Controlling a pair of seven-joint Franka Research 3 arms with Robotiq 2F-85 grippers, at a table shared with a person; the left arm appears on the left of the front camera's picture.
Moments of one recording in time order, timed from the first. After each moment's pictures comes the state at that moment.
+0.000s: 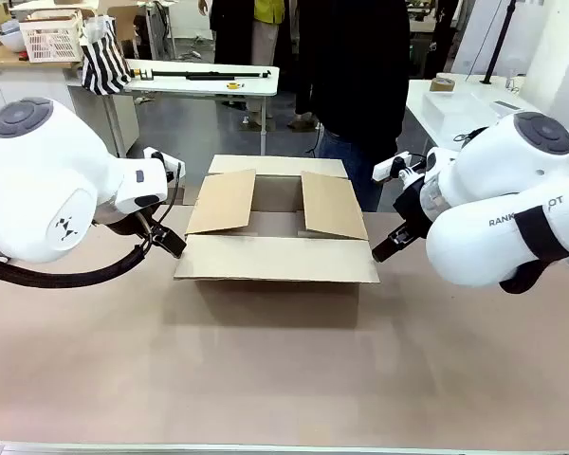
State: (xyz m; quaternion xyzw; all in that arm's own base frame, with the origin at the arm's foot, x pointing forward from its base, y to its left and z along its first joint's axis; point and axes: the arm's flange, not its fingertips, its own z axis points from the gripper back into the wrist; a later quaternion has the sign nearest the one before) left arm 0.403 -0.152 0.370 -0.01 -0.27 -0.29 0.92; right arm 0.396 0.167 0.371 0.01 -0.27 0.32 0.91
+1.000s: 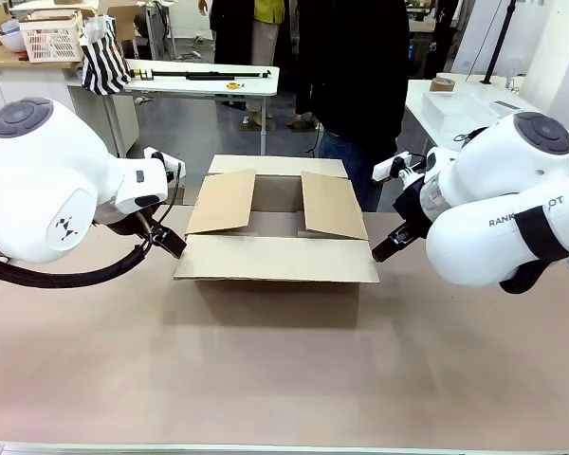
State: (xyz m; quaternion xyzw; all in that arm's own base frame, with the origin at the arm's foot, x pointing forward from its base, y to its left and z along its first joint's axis) left arm 0.403 -0.152 0.370 -0.01 -0.27 -0.29 0.92; right arm 0.396 0.167 0.371 0.01 -0.27 0.32 0.91
